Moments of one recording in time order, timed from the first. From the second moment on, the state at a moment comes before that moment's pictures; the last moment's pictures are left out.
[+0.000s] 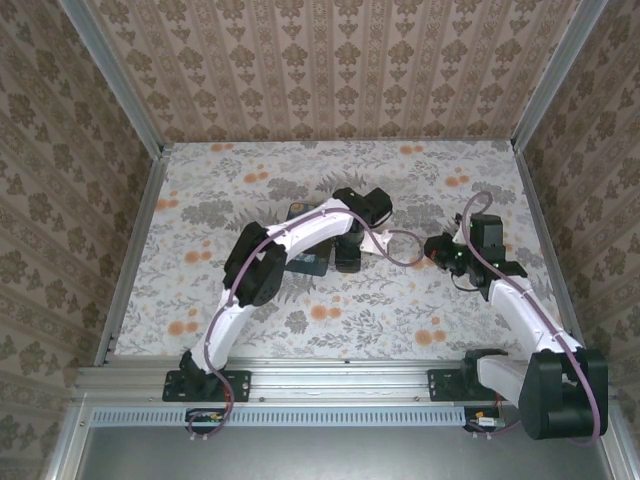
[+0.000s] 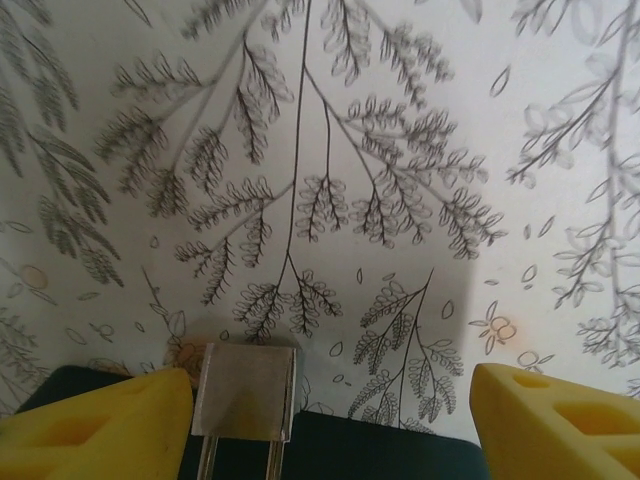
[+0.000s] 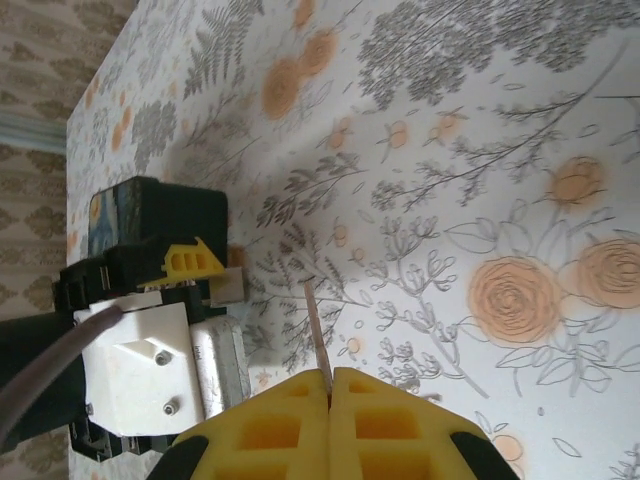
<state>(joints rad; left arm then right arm) -0.91 2.32 2.01 -1.18 -0.13 0.79 -0.02 1.07 0.58 -0.25 -0.46 0.65</state>
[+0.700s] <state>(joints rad) -0.90 2.45 2.14 -1.28 -0.27 0.81 -0.07 1.07 0.54 -0.27 -0.45 0.66</state>
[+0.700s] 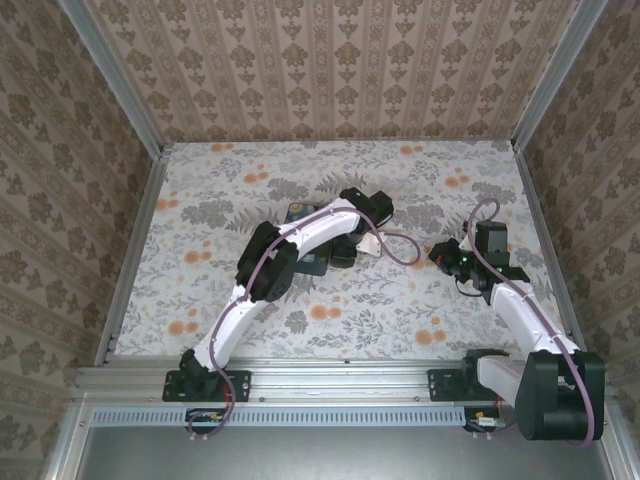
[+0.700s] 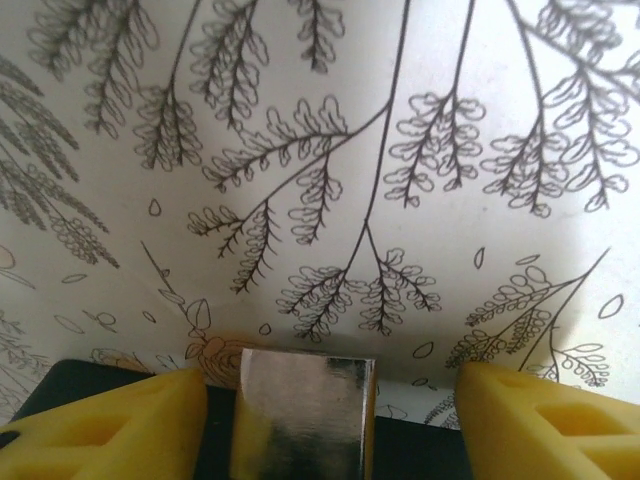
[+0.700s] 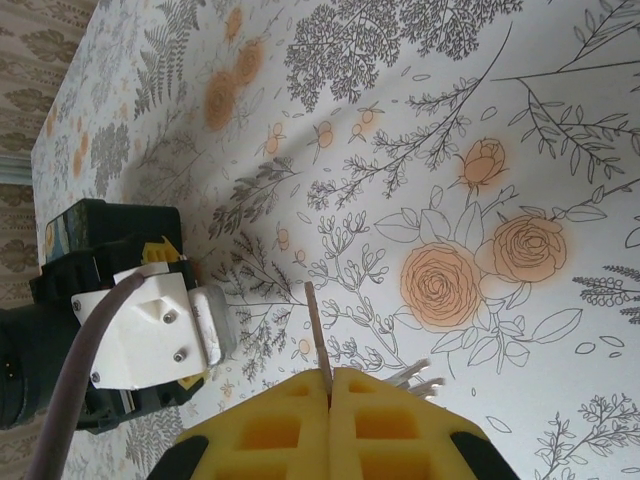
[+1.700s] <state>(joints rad) -0.82 2.08 1.99 -1.16 -0.08 0.74 -0.07 1.09 0.61 -0.31 -0.51 0.60</state>
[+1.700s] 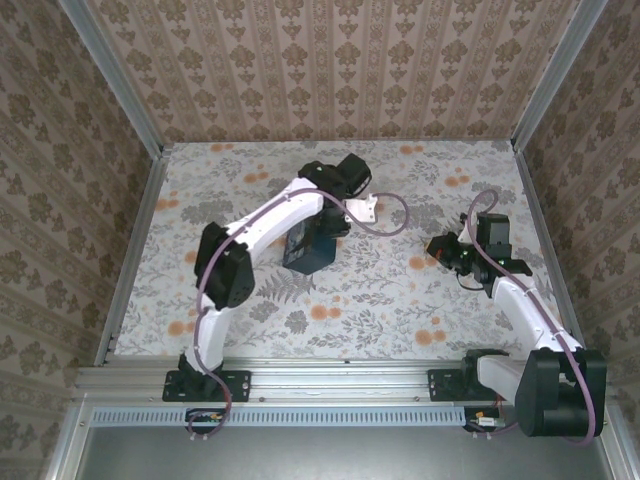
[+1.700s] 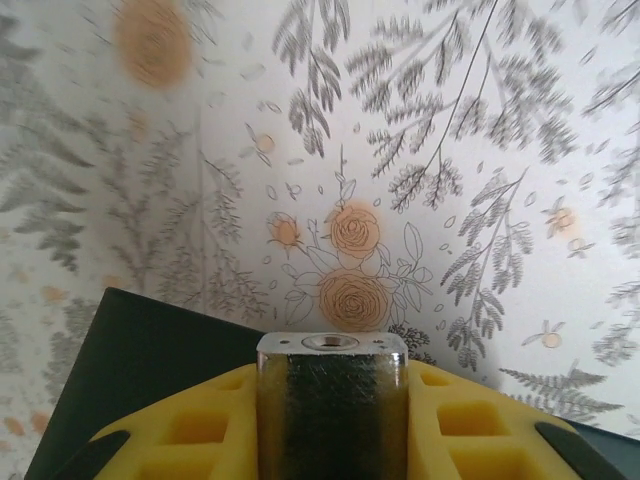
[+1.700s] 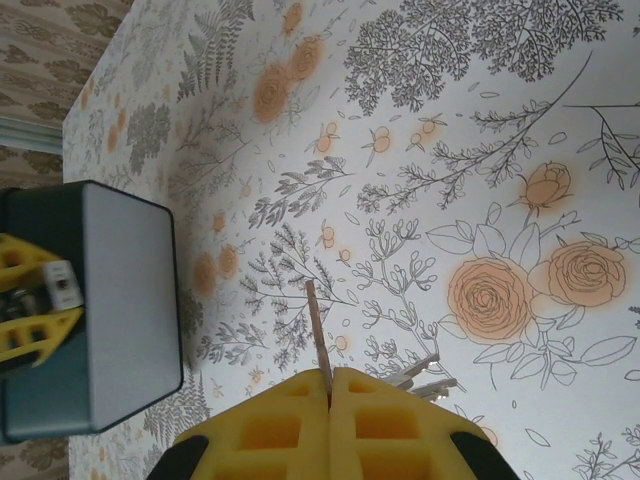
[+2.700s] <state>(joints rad) -0.61 1.47 1.06 -0.53 0.42 0.53 0.28 1.20 0.82 -0.36 -0.59 0.59</state>
